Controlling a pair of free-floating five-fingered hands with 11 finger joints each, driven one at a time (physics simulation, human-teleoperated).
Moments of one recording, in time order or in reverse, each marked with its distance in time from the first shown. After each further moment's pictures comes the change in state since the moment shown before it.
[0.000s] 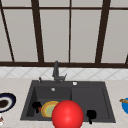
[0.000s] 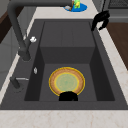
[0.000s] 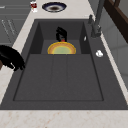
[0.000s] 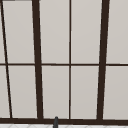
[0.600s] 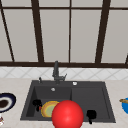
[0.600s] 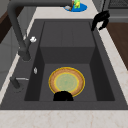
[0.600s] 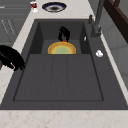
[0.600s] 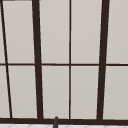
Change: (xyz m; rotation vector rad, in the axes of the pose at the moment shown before) left hand -0.025 0.021 0.001 0.031 0.014 0.059; right hand 0.000 0.000 0.000 0.000 0.000 0.000
